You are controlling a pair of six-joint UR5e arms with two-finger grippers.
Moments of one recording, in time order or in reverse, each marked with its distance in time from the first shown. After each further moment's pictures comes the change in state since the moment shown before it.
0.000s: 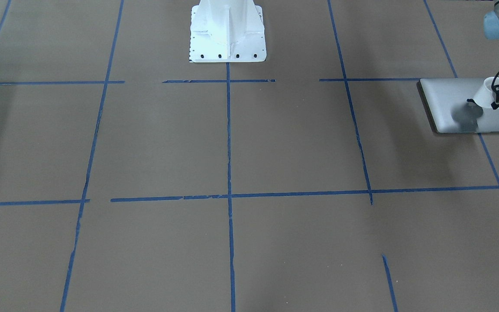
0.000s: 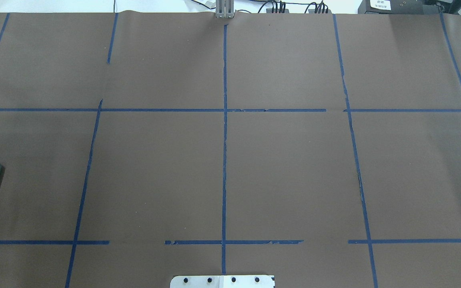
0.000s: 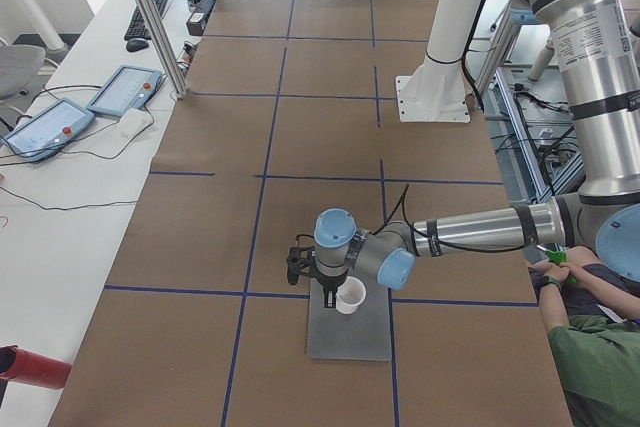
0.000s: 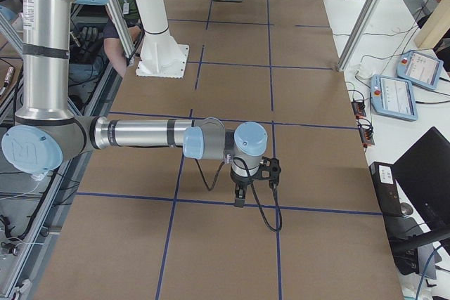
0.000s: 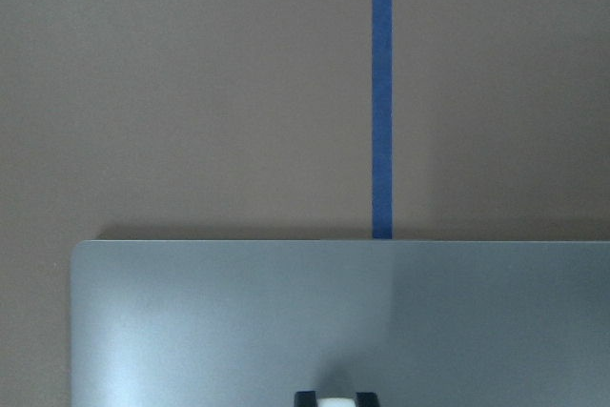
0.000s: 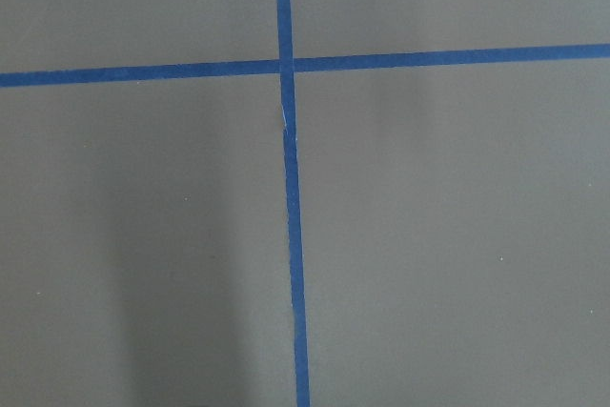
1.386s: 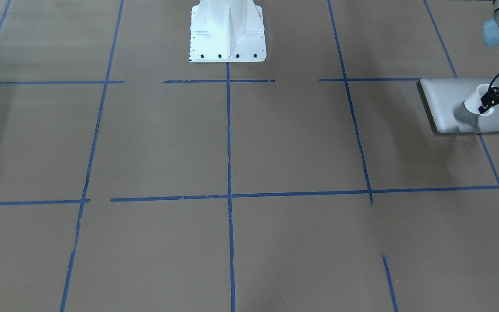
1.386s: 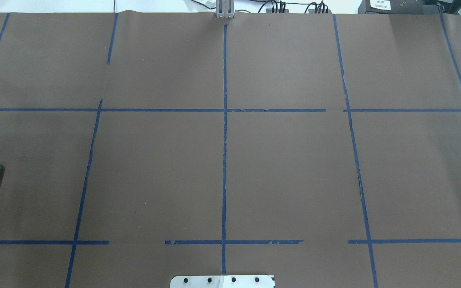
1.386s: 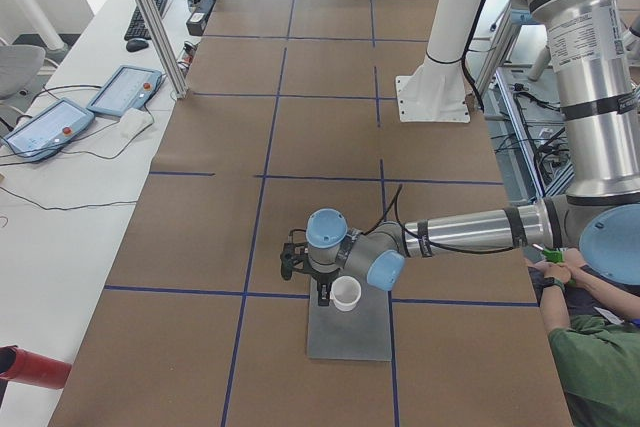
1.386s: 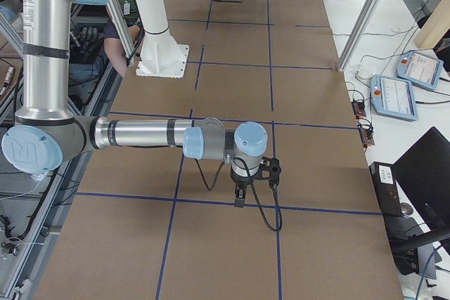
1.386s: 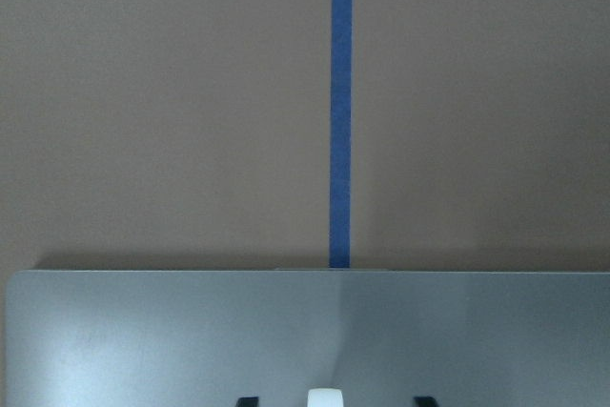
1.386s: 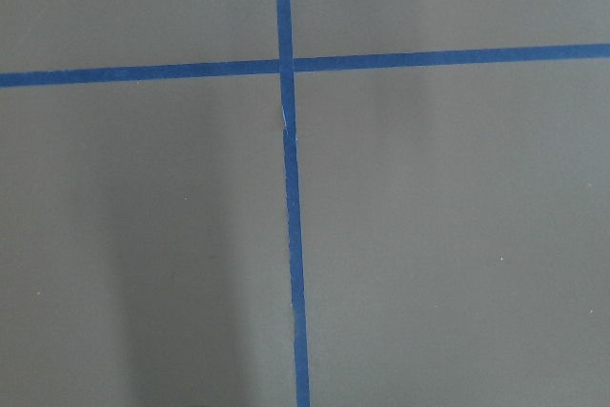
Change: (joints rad) left arm 0.001 -0.044 0.034 -0.033 -0.076 -0.009; right arm 0.000 0.000 0.000 0.000 0.000 0.000
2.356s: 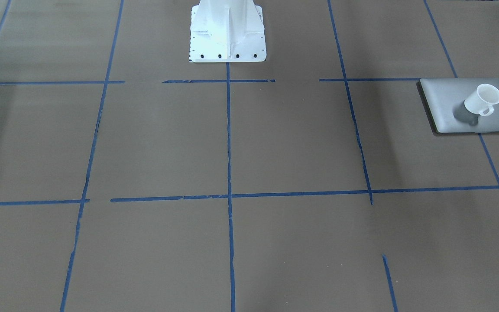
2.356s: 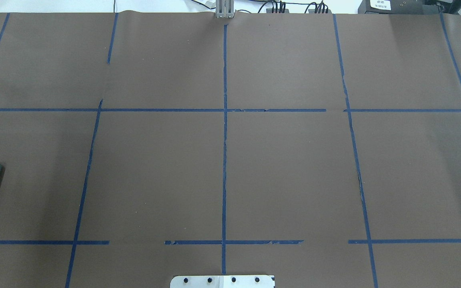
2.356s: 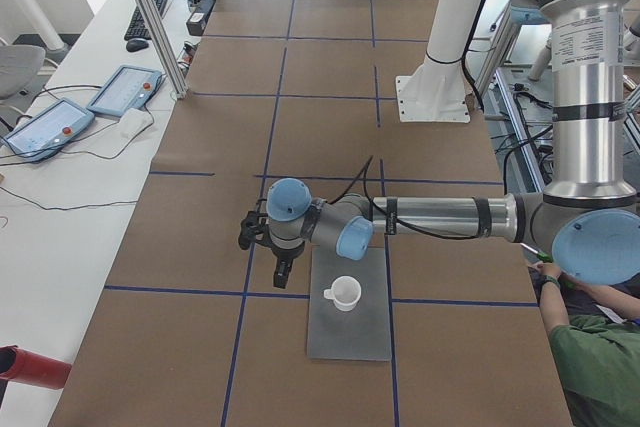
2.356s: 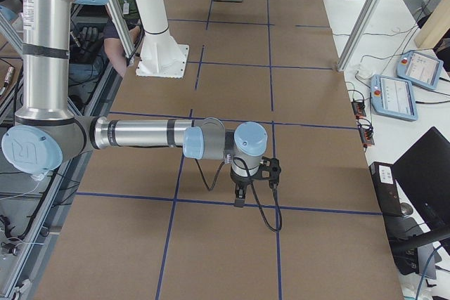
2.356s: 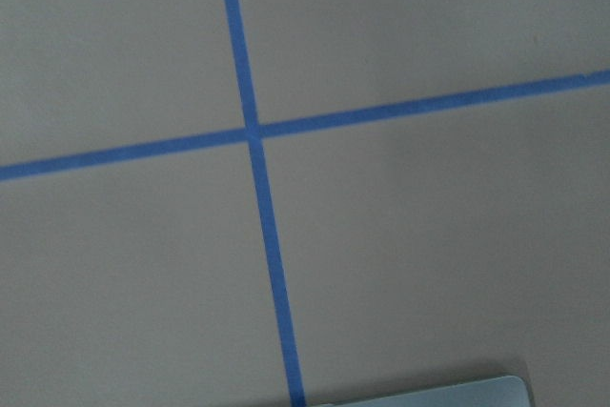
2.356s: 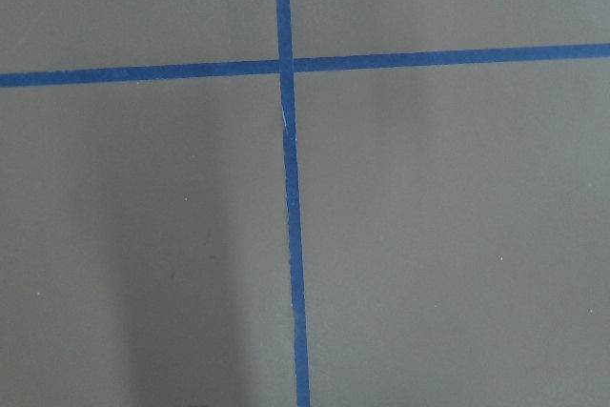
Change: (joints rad) left arm -0.288 -0.206 -0.049 0.351 -0.037 0.431; right arm 0.000 0.000 0.000 0.000 0.000 0.001
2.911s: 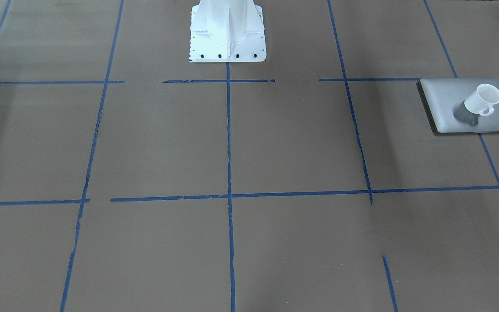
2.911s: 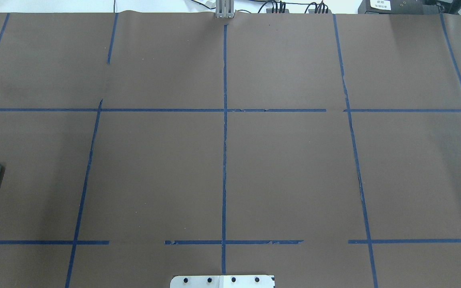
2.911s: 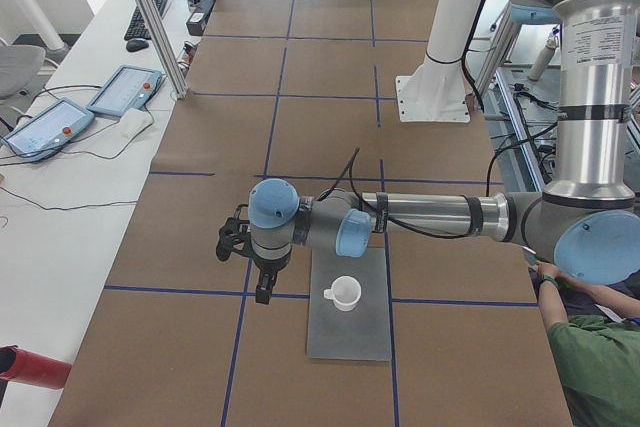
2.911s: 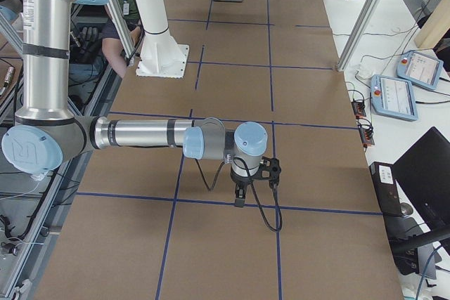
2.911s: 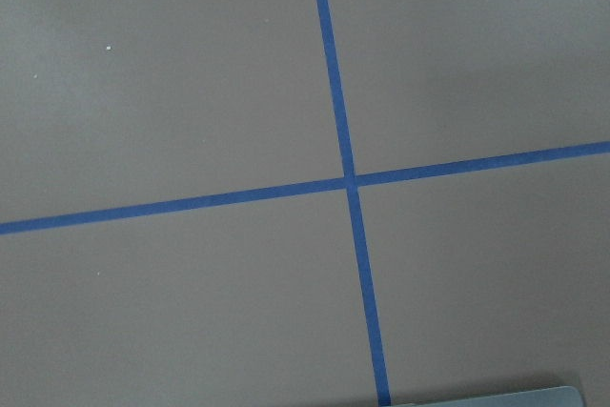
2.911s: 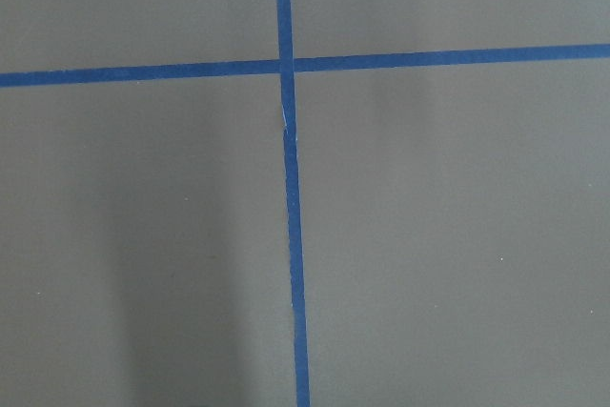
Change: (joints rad) left arm -0.064 0.015 0.002 0.126 -0.003 0.053; right arm 0.000 0.000 0.000 0.000 0.000 -0.001
